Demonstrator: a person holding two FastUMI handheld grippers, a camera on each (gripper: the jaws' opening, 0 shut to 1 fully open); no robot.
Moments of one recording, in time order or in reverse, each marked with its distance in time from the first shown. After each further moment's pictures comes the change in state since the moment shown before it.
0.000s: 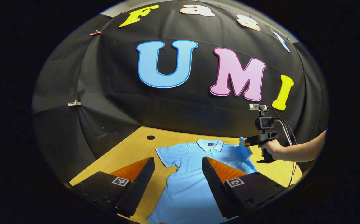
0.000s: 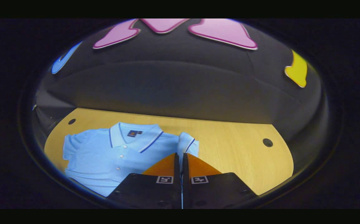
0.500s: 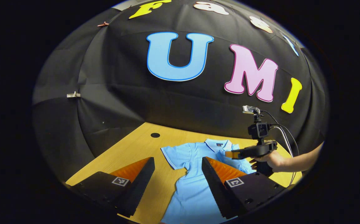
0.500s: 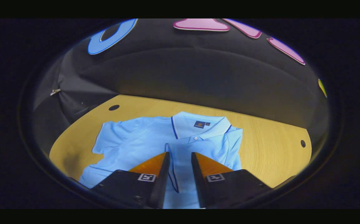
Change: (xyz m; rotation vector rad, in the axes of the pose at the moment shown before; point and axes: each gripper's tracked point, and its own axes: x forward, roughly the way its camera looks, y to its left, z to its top) left arm 0.064 0.039 -0.011 -0.045 0.030 0.016; right arm -0.017 0.143 -0.040 -0.114 0.036 0.259
